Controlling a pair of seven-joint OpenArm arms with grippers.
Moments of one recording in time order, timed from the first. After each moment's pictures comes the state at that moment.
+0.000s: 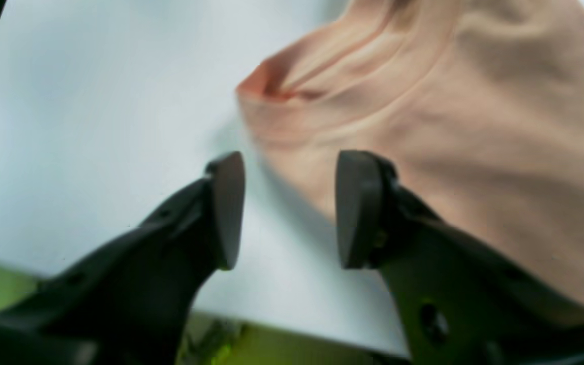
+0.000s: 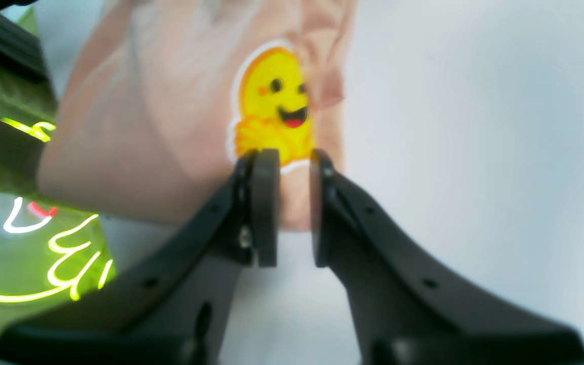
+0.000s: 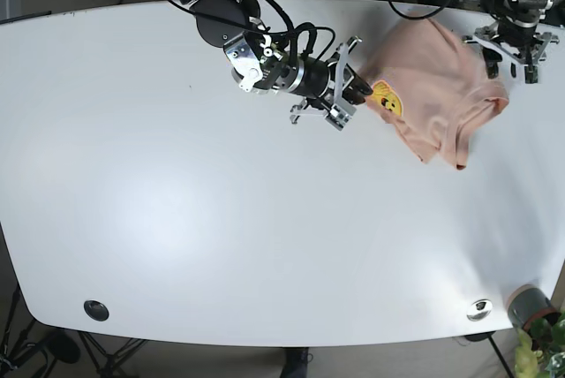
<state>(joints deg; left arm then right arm) 22.5 -1.3 -50.3 108.4 -10.3 -34.9 39.4 0.1 -2.6 -31.5 87.0 13.8 24.5 -36.0</state>
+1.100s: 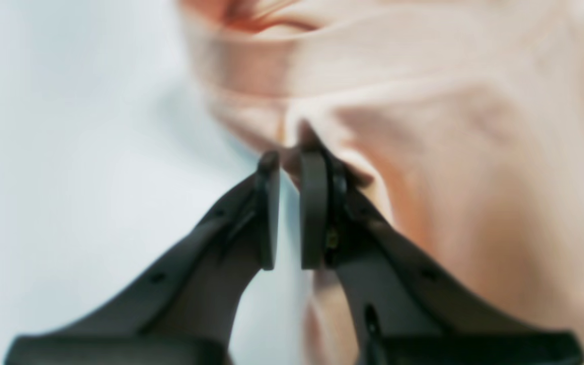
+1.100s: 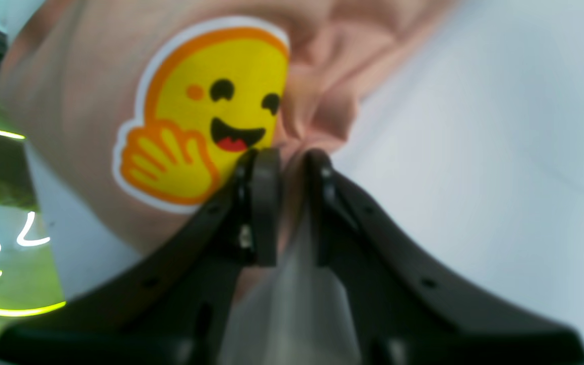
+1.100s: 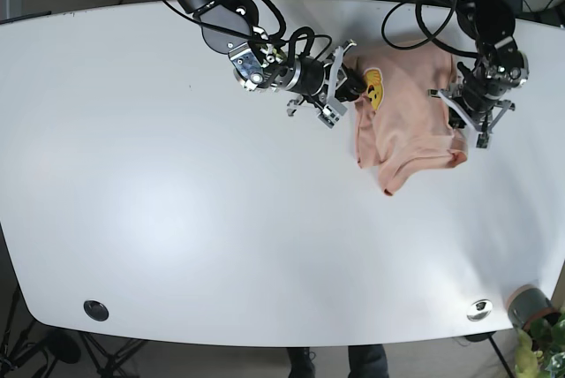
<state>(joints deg) 2.8 -10.1 -29.1 83.4 -5.6 -34.3 39.5 2.7 -2.8 -31.4 72.6 14.2 24.7 -26.1</state>
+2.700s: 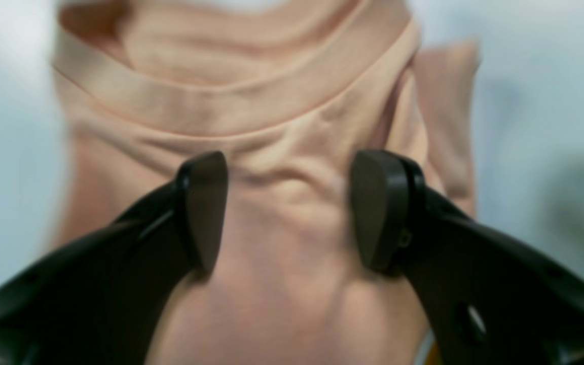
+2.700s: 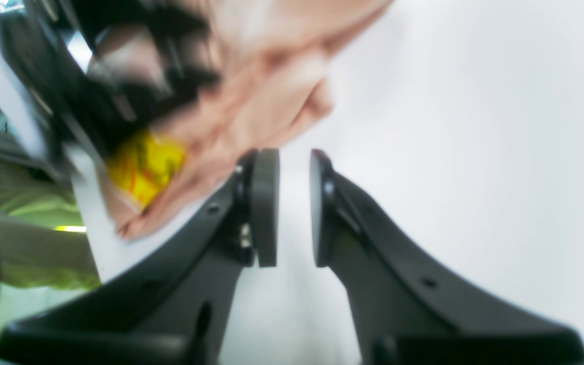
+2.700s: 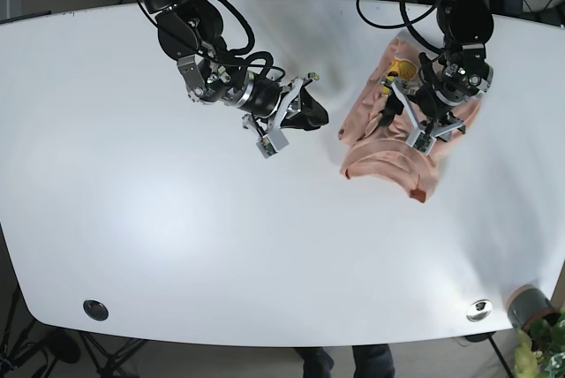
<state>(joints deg) 6.9 -13.1 -9.2 87.7 -6.1 -34.3 31.0 1.6 3.9 -21.7 80.9 33.4 23.8 -30.6</state>
